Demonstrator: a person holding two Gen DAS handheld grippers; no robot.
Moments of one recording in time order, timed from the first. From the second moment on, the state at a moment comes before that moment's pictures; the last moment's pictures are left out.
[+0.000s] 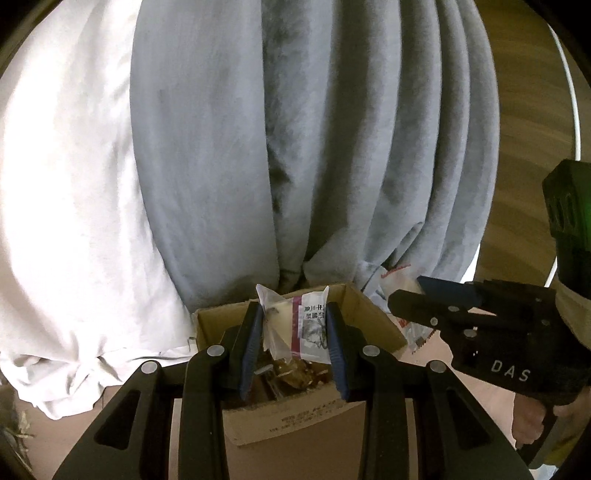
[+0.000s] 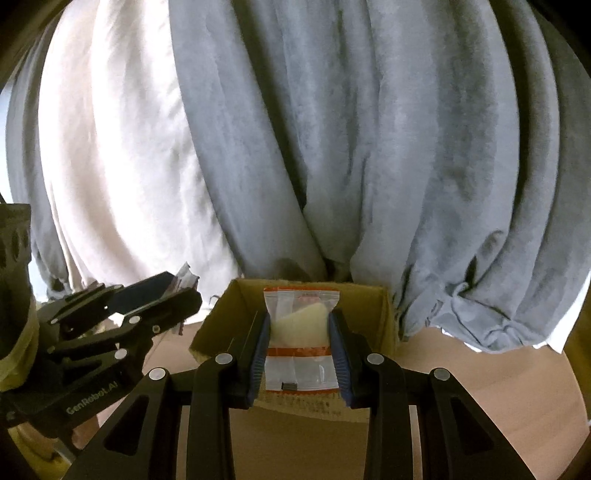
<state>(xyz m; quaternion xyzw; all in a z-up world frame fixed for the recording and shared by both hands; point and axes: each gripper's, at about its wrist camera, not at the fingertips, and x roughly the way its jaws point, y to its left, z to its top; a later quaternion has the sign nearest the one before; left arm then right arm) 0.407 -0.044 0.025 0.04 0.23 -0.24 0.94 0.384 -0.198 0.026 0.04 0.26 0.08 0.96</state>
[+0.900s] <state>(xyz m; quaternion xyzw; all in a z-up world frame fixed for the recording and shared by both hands) 0.482 -0.052 0.004 0.06 0.33 -0.19 0.92 0.464 -0.201 0.003 0.06 0.37 0.06 0.92</state>
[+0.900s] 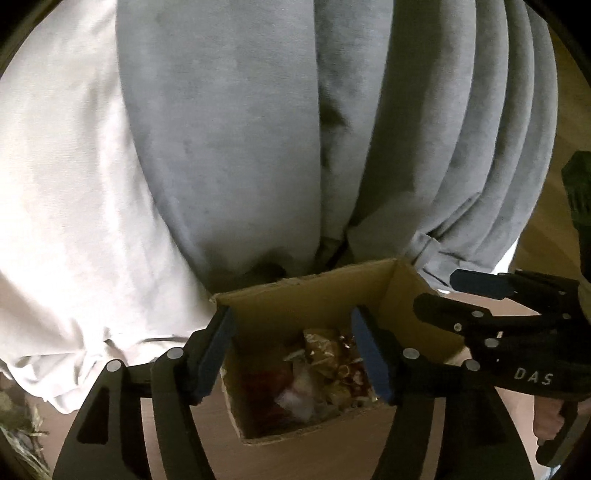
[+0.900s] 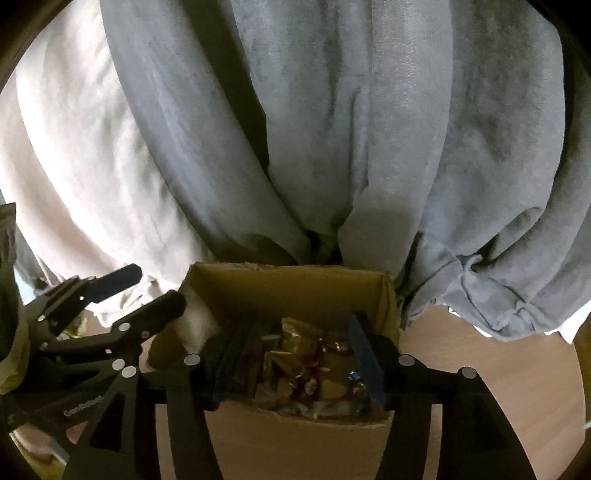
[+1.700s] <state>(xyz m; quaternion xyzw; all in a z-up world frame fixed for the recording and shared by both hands) 0.319 -0.014 0.051 0.05 0.21 -0.09 0.97 0.329 -0.187 0.040 0.05 0.30 0.02 0.95</state>
